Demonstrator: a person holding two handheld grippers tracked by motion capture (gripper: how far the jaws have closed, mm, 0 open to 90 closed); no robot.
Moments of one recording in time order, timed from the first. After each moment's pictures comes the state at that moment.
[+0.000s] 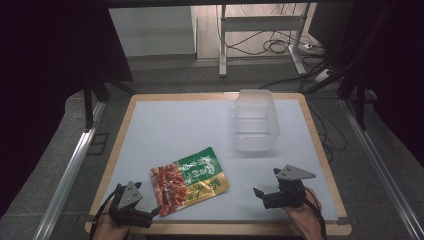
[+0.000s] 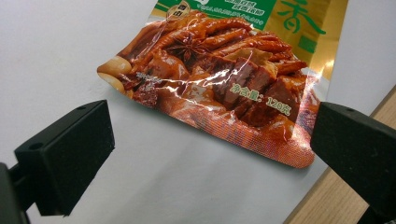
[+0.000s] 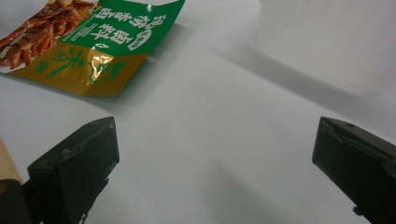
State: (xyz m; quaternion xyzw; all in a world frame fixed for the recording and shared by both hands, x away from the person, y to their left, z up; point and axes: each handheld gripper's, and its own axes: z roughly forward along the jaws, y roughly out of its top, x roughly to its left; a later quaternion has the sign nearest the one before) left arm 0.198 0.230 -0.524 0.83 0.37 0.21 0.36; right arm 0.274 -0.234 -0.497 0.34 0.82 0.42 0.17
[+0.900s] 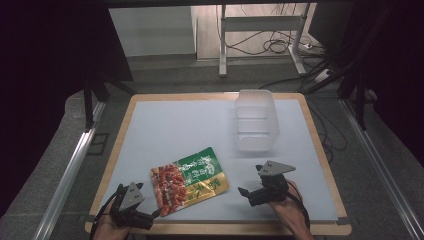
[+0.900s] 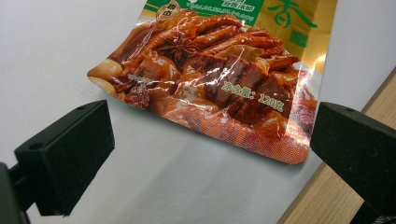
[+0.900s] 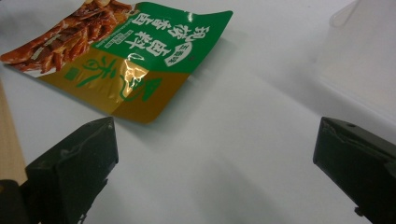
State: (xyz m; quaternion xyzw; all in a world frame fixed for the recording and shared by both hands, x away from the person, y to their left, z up) left arm 0.196 0.227 -0.525 0.84 0.35 0.21 0.35; right arm 0.290 -0.195 -0.501 0.28 0.85 0.43 0.14
